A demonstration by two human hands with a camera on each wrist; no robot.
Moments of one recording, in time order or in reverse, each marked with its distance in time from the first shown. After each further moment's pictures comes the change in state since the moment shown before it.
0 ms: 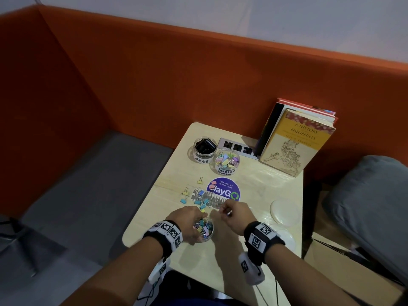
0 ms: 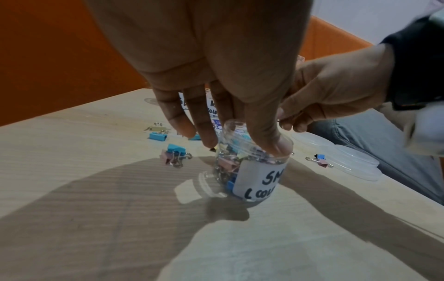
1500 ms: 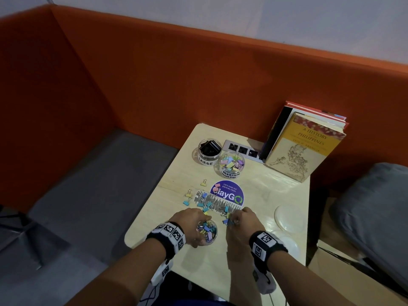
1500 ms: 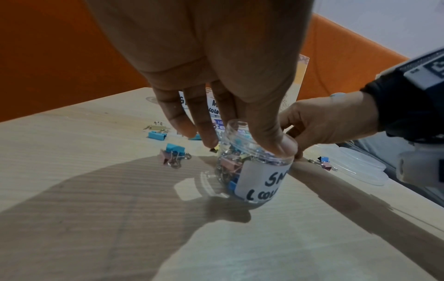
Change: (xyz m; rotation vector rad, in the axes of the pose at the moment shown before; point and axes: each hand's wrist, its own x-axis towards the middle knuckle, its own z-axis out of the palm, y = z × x) left_hand 0.002 0.004 -0.004 -0.057 -0.036 -0.033; right_hand 0.010 0.039 0.013 -0.227 -0.020 0.062
